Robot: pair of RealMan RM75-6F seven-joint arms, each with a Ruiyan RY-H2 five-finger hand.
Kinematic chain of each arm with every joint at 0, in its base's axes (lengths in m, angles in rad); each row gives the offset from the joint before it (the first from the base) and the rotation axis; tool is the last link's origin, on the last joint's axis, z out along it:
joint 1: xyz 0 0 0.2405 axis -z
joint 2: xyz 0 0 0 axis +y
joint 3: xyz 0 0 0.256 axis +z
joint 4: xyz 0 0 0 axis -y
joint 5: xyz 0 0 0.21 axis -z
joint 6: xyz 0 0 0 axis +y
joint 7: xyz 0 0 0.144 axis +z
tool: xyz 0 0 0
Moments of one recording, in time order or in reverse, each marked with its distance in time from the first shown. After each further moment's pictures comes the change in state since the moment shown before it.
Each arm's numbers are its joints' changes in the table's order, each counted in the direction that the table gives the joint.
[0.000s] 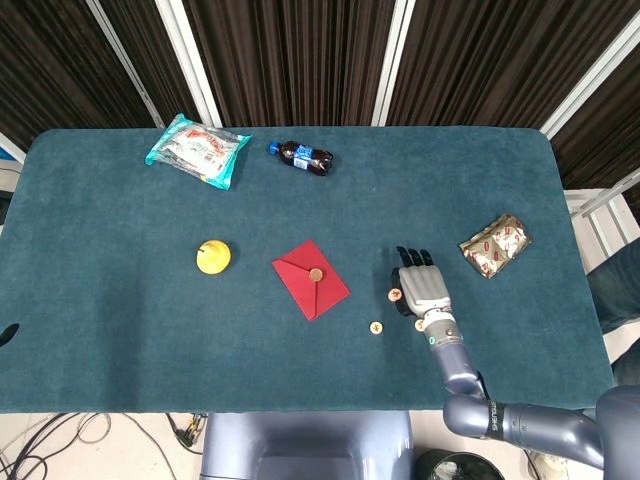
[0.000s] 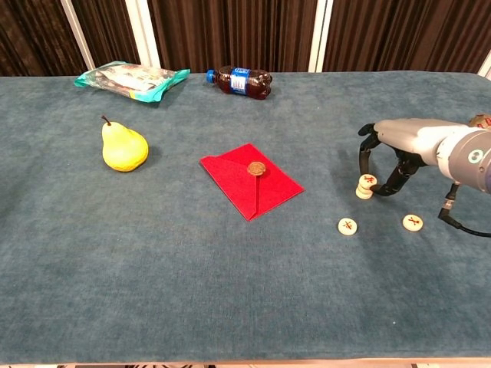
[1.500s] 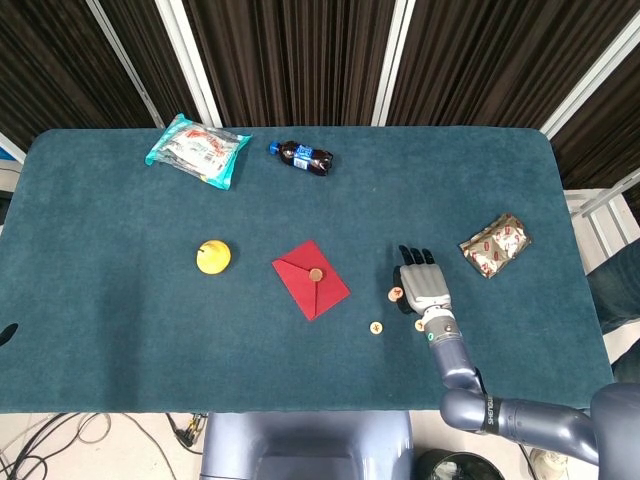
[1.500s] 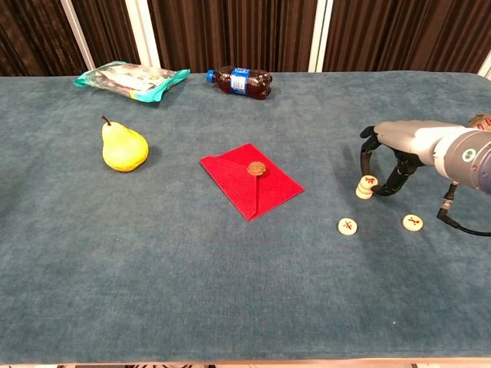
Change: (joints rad) left arm 0.000 0.003 -0.001 0.002 0.005 -0.003 0.000; right arm -0.017 -0.009 0.007 -0.033 -0.045 -0.016 -0.018
